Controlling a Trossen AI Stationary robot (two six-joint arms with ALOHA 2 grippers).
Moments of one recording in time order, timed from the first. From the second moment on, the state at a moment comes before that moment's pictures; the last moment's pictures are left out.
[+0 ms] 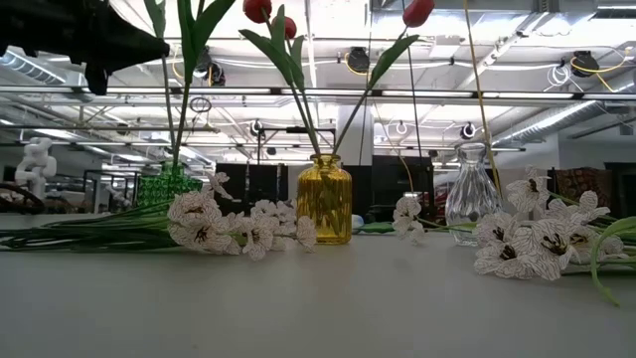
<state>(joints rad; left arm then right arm) -0.49 0.37 0.19 0.28 -0.92 -0.20 0.69 1.46 1.19 0.37 0.51 -0.07</state>
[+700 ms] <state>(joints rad) -0.50 0.37 0.19 0.00 -0.88 -0.43 0.69 1.37 1.19 0.28 0.64 -0.08</state>
